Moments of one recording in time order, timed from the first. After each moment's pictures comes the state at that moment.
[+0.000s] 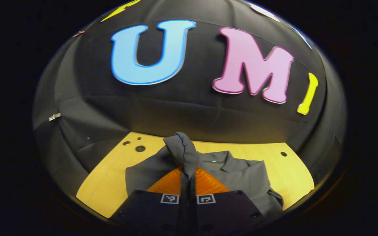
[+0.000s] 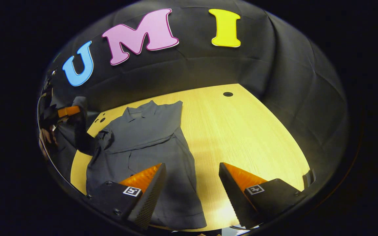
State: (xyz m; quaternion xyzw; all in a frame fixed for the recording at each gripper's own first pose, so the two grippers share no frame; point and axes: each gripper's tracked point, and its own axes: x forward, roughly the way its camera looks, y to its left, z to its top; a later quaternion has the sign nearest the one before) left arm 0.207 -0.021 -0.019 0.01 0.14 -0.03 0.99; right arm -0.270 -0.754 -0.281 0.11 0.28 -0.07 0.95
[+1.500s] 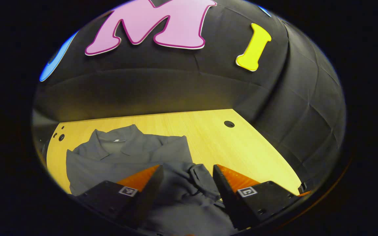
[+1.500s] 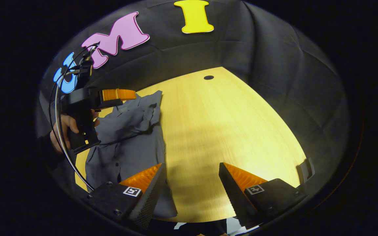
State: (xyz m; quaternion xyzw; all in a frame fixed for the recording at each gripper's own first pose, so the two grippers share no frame) left arm 0.209 -0.272 -0.142 0.06 0.25 -0.20 0.94; right arm -0.285 -0.746 -0.295 0.17 0.34 -0.06 0.93
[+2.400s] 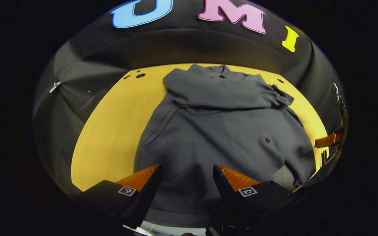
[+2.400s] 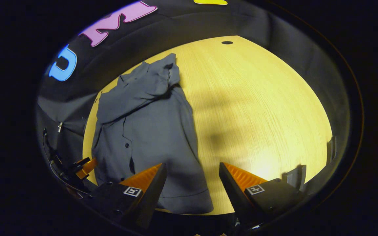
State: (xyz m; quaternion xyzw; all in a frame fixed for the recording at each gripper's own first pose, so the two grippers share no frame) left arm -0.001 0.069 -0.241 0.08 0.38 -0.01 0.92; right arm -0.305 -0.667 -0.352 0.20 0.47 -0.03 0.86
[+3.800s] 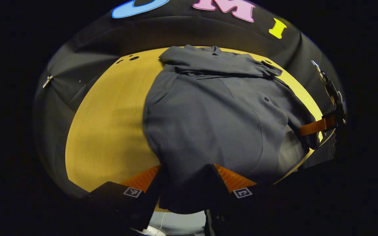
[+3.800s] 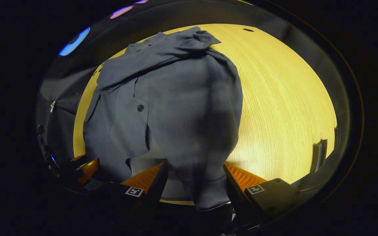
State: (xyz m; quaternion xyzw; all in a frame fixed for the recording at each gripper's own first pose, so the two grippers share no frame) left arm -0.048 0.085 -0.283 0.10 0.43 -0.08 0.90; right arm -0.332 -0.565 -0.391 0.13 0.53 -0.03 0.83
